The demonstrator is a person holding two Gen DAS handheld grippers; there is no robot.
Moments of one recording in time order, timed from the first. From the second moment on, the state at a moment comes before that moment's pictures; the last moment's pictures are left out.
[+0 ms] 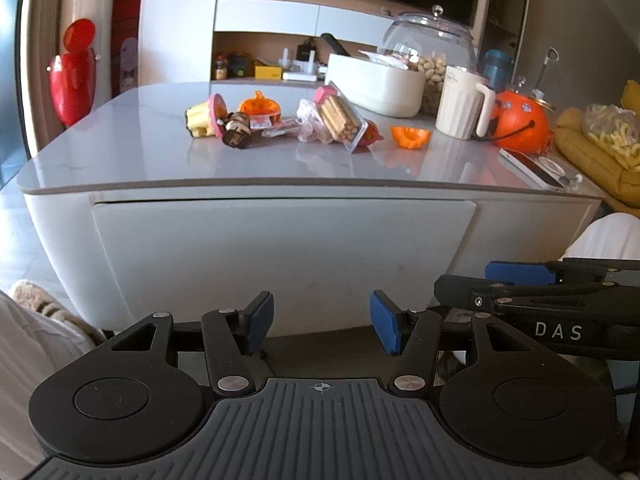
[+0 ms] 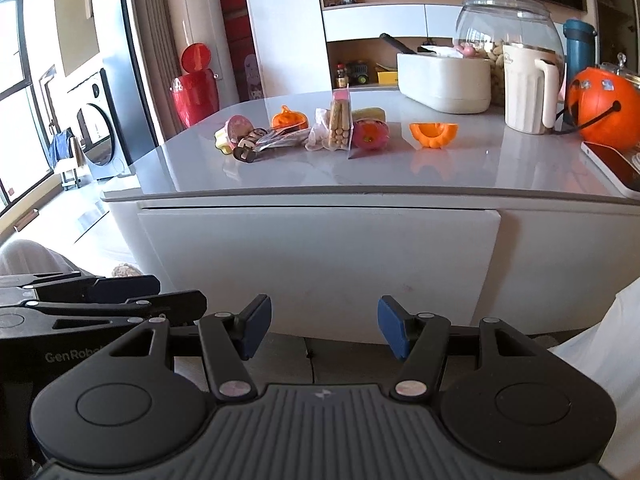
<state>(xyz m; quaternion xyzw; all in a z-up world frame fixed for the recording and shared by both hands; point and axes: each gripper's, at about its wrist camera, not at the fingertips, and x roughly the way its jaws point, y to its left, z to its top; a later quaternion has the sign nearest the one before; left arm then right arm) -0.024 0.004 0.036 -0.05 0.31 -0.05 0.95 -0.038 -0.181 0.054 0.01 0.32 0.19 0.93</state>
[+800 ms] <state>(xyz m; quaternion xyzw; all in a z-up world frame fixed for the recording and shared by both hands) -0.025 0.008 0.037 -0.06 0.31 -0.06 0.95 -0.038 -0.181 0.053 0.01 0.32 0.19 0.93</state>
